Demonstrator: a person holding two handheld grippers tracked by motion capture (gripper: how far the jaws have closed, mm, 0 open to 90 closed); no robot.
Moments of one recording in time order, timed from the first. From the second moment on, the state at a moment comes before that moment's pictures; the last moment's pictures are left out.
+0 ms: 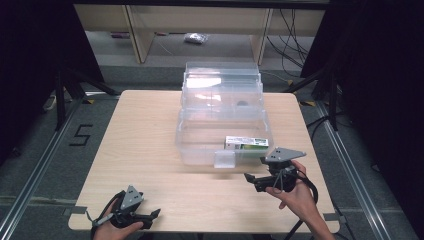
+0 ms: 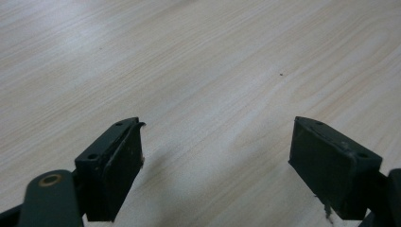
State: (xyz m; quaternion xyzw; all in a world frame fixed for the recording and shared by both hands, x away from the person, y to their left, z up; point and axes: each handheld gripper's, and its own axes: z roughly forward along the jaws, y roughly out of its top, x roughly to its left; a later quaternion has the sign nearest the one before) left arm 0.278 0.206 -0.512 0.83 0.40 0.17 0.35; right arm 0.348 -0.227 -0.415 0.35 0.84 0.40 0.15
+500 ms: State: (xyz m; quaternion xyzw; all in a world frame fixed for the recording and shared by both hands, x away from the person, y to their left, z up) left arm 0.278 0.206 -0.512 0.83 0.40 0.17 0.35; right arm 0.338 -0.229 -0.432 0.35 0.84 0.40 0.14
